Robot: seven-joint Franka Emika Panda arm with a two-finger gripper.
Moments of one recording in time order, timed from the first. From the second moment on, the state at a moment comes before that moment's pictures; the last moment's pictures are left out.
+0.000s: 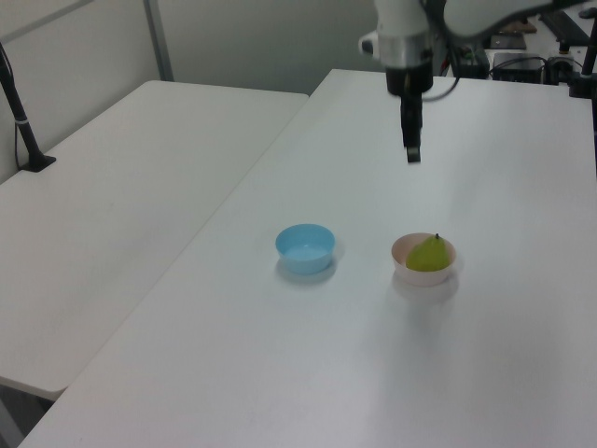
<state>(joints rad) 0.48 0.21 -0.22 -1.59 -0.03 1.66 -0.01</state>
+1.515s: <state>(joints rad) 0.58 0.44 -0.20 -1.68 -0.03 1.72 -0.02</state>
